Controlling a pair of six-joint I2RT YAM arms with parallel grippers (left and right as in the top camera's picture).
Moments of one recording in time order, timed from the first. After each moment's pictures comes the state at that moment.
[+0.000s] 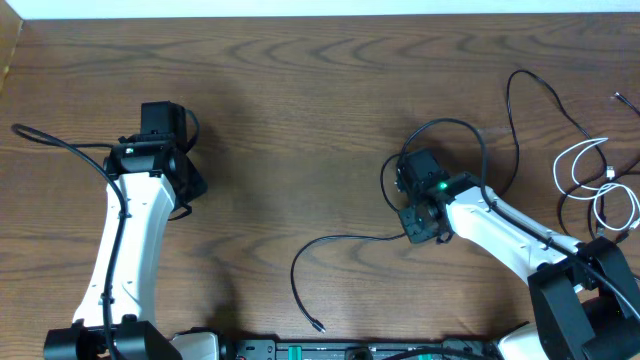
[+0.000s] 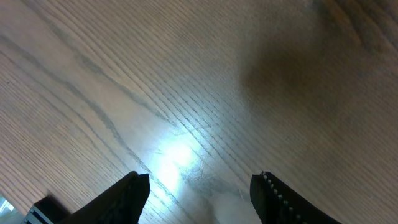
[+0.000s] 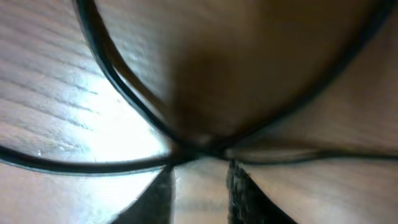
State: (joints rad) left arm 0.08 1.43 1.13 -1.07 -0.31 -0.54; right arm 0.49 1.63 0.86 -0.70 0.07 0.13
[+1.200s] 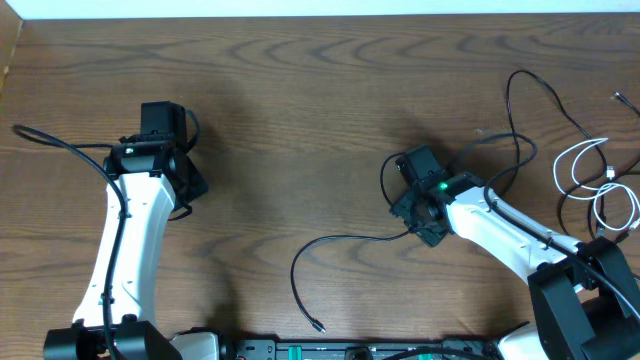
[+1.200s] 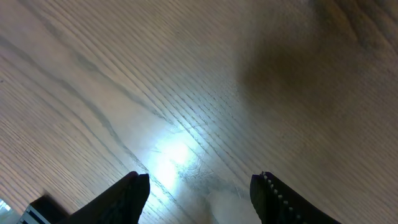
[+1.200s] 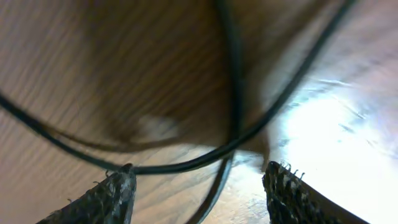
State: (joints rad) left arm 0.08 1.43 1.13 -1.07 -0.30 -0.54; right arm 0.49 1.63 0.86 -0.63 0.00 1.31
